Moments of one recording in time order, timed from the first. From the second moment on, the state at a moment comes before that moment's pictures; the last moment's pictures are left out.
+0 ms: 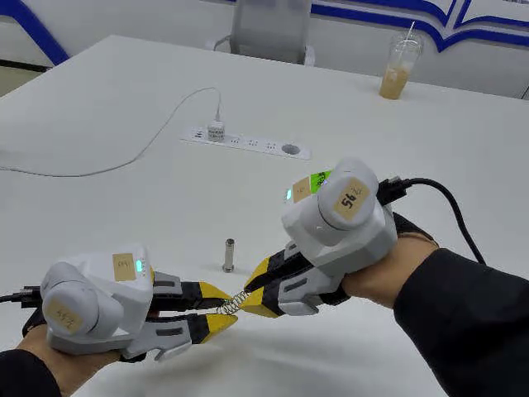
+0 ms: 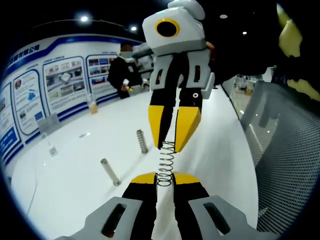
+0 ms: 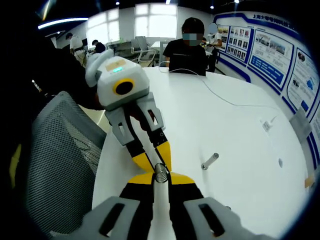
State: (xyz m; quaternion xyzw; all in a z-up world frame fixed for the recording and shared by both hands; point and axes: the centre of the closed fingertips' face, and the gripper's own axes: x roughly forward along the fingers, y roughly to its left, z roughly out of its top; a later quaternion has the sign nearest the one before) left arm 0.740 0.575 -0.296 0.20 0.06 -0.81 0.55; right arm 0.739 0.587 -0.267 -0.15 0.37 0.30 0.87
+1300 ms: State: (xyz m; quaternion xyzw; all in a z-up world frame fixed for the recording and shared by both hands) left arm 0.745 0.568 -0.284 0.15 0.08 -0.80 0.58; right arm 0.761 0.591 -0.252 -0.15 0.33 0.29 0.88
